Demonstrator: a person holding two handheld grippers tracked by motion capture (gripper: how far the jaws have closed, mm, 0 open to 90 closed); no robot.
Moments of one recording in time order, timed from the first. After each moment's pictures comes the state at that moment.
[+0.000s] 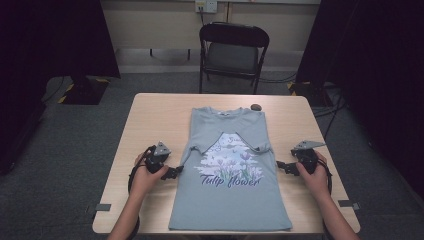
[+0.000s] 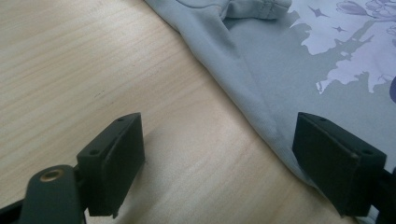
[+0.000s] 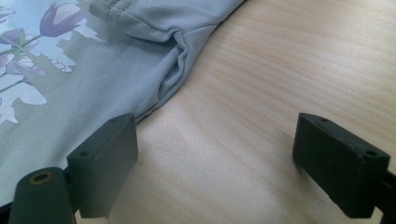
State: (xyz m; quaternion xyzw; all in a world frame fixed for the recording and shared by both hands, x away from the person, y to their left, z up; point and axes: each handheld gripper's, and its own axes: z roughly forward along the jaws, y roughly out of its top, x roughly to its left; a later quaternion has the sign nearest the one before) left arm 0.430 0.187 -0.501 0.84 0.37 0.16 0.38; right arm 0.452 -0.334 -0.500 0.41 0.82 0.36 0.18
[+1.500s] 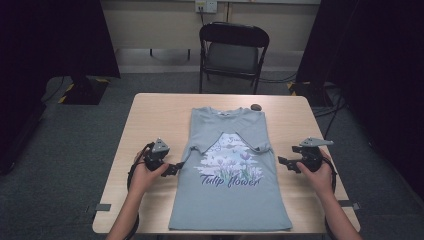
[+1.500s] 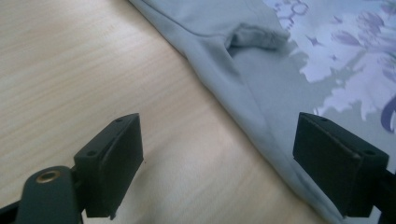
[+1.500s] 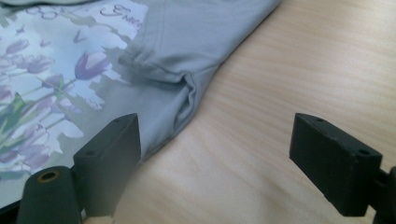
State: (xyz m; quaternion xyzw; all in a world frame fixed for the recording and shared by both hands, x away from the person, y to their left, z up) left arm 0.436 0.187 -0.491 0.82 0.37 0.16 0.40; right arm 0.446 -0.337 -0.480 0.42 0.79 0.40 0.18
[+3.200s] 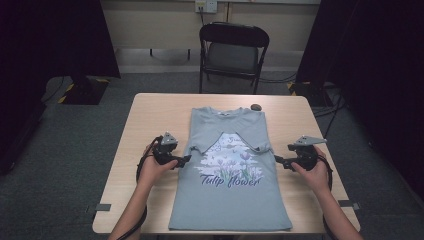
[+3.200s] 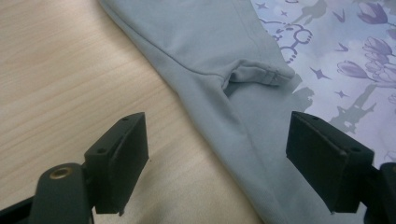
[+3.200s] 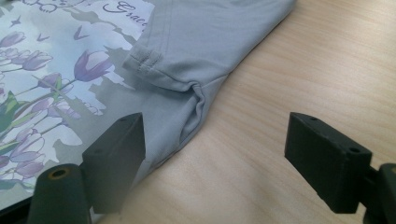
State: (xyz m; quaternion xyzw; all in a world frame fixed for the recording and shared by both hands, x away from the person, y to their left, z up) left arm 0.459 0.165 -0.489 0.82 0.37 0.16 0.40; right arm 0.452 -0.323 -0.479 0.40 0.81 0.39 0.20
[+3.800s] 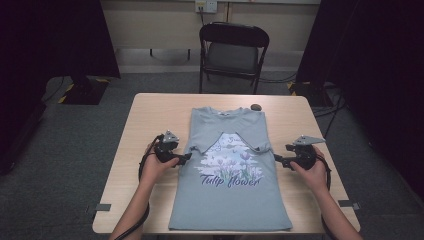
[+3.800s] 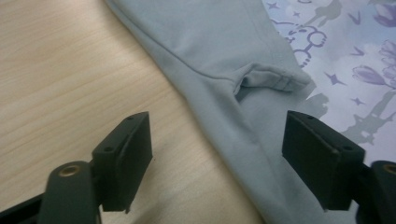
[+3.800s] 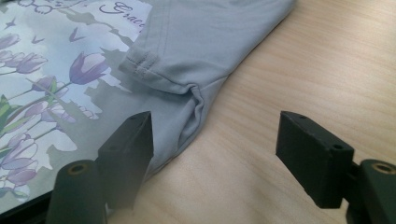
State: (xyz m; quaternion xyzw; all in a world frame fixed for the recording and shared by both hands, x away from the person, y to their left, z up) left arm 0.466 0.163 -0.492 0.82 0.38 0.16 0.39; right arm 0.455 -0.321 -0.483 0.40 0.81 0.39 0.19
